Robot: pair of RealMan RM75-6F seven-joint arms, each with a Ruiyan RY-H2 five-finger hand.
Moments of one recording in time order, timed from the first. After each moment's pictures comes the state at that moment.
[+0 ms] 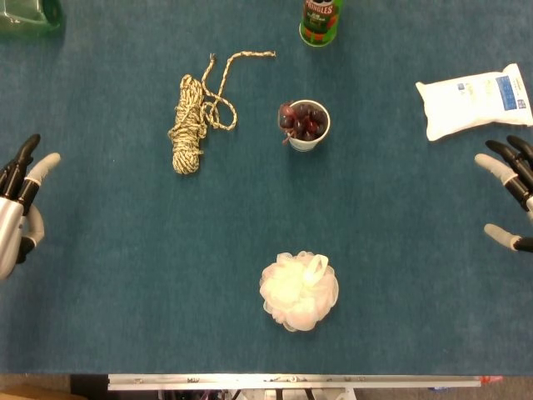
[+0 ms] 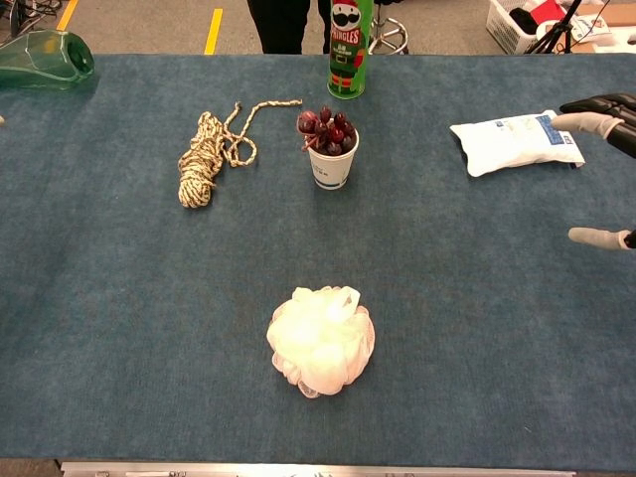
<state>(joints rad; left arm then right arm) -0.15 -1.34 0.02 -1.32 1.68 1.59 -0.08 0.23 -1.29 -0.05 -1.40 -1.79 1.52 0.07</state>
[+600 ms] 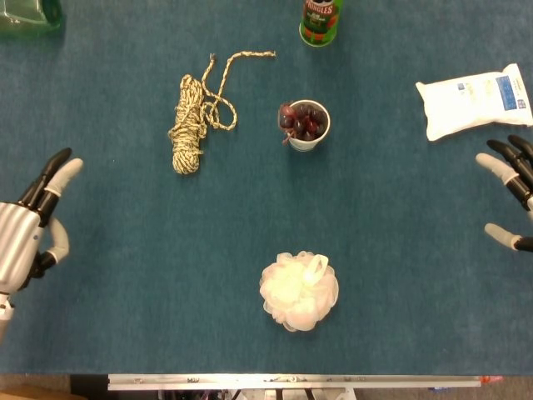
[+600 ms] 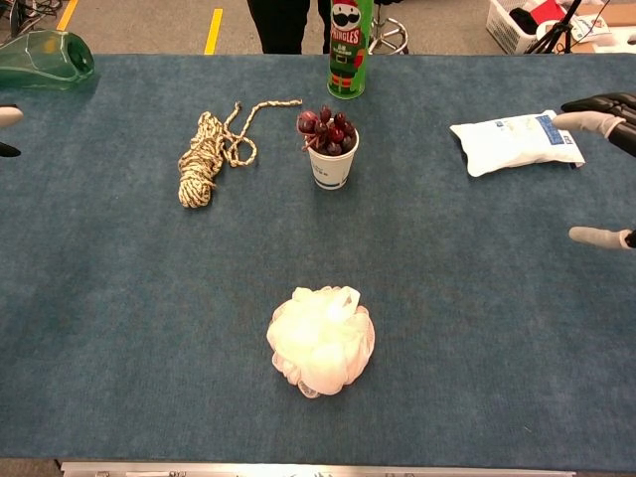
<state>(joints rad) -0.18 -1.26 0.08 -1.49 1.74 1.55 -0.32 0.23 -1.29 -0.05 -1.40 -1.79 1.52 0.06</state>
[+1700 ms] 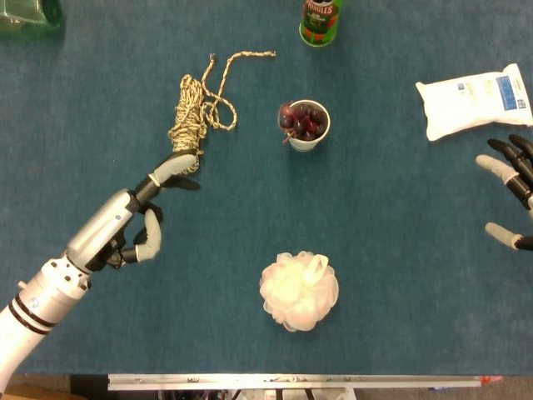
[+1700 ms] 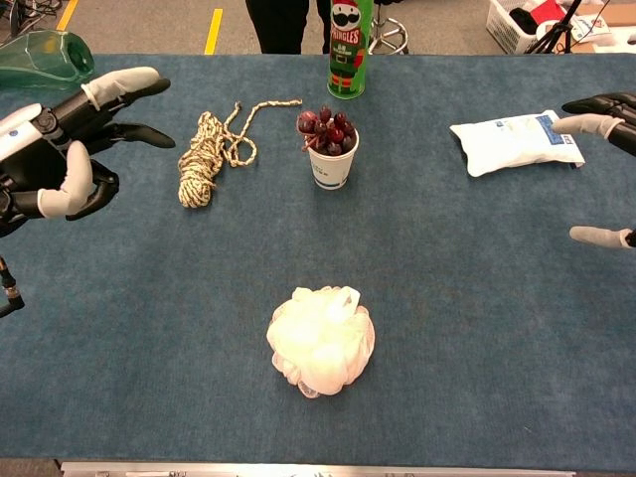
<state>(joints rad) -0.45 -1.25 0.11 -1.64 1.88 1.41 -1.03 0.23 -1.29 -0.05 -1.40 -1.78 1.52 0.07</state>
